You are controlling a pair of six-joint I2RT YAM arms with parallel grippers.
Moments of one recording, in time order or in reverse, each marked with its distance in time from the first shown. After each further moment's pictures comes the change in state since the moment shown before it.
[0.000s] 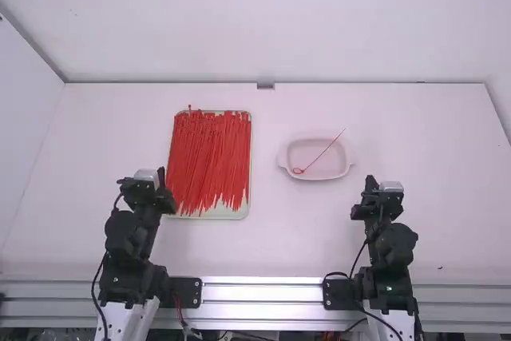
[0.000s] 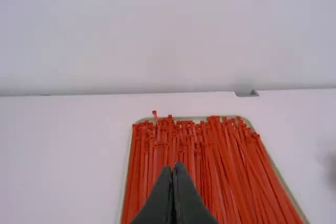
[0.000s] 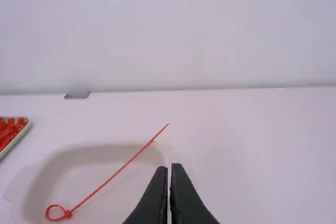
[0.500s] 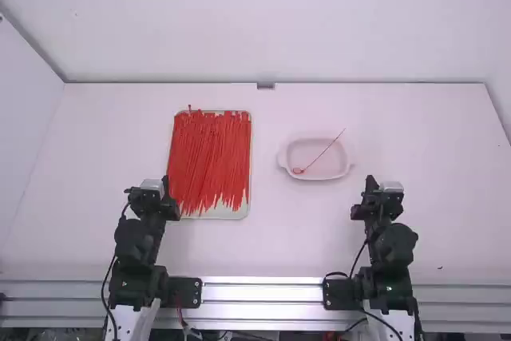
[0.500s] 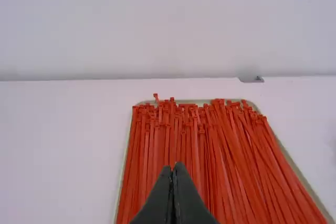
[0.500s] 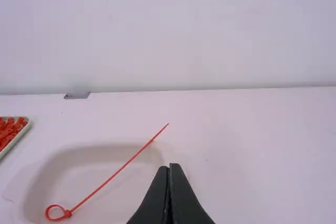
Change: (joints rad) left arm 0.000 -0.143 -0.152 0.004 -0.008 0.000; right arm 0.000 0.000 0.000 -0.001 0.002 0.001
